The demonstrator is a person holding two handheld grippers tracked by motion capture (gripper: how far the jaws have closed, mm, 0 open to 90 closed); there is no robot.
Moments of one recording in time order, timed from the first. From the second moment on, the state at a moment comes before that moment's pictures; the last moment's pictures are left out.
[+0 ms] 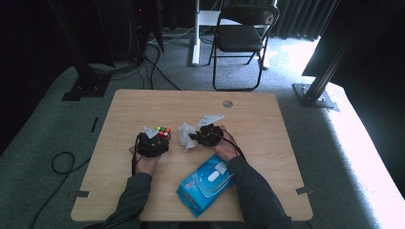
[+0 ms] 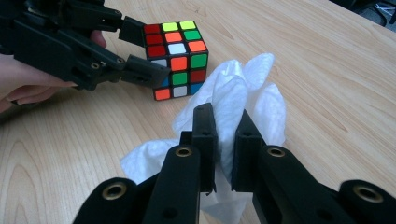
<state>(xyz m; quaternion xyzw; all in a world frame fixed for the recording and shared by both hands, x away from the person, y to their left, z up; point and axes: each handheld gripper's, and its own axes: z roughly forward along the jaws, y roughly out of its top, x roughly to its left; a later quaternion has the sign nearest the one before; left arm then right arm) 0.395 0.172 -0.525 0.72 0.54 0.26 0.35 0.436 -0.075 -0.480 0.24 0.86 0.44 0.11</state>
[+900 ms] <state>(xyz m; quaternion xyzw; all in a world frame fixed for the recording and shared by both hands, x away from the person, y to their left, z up) 0.407 0.207 -0.492 0.71 0.54 0.21 0.40 0.435 -0.075 -0.482 0.24 0.86 0.44 0.10</state>
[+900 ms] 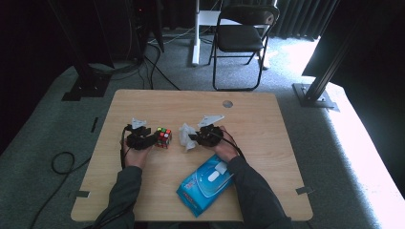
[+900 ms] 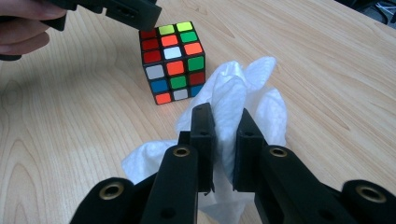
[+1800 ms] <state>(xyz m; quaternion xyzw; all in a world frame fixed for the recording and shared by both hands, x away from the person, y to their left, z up) 0.414 0.209 -0.496 0.71 0.56 0.20 0.38 0.435 -0.075 -0.483 0.24 0.86 0.44 0.10</state>
